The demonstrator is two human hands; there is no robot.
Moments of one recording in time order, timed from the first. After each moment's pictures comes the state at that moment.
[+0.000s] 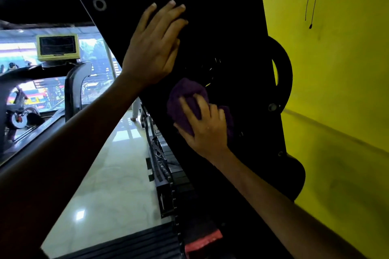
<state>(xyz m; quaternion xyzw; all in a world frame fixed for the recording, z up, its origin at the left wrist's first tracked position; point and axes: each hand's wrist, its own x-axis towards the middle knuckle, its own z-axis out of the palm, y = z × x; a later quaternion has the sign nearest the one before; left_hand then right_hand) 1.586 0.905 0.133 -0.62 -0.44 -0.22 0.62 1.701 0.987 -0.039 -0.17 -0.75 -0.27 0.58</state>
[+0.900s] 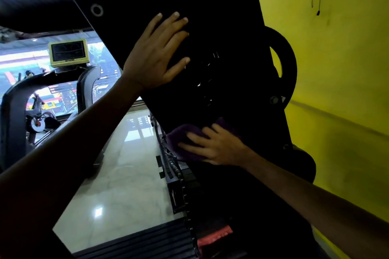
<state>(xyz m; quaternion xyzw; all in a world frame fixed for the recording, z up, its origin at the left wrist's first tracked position) 1.583 0.905 0.130 -0.67 -0.44 -0.14 0.58 1.737 1.021 -0.071 0.09 -0.79 -0.46 0.40</state>
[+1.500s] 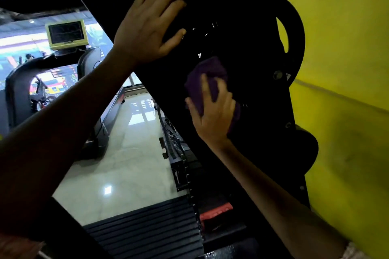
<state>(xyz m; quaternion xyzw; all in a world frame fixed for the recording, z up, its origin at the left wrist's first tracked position) 1.582 0.910 0.128 -0.65 -0.44 -0.11 0.61 1.700 0.979 -0.072 -0.26 -0.70 -0.09 0.66</state>
